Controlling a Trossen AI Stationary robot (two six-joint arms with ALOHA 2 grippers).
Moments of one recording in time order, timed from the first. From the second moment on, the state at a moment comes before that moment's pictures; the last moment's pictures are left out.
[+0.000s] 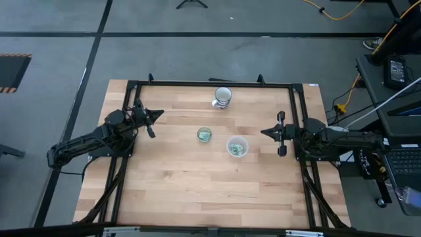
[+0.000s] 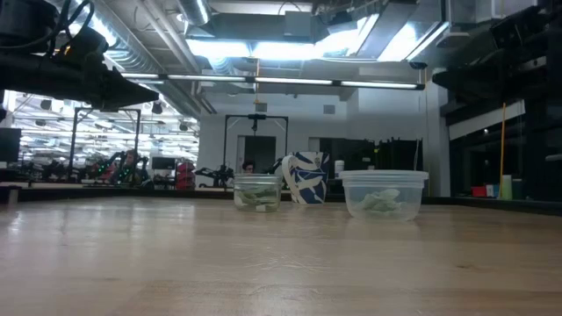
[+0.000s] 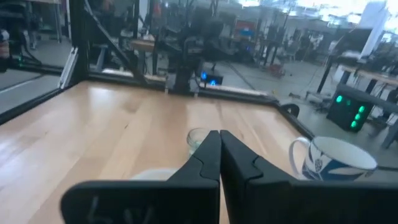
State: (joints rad) left arm 0.44 0.02 0.01 0.02 -0.06 0.07; right arm -0.09 0.19 0.02 0.18 -0.05 -0.16
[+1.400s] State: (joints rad) left arm 0.44 0.02 0.01 0.02 -0.06 0.04; right arm -0.08 0.19 0.01 0.19 -0.02 -0.06
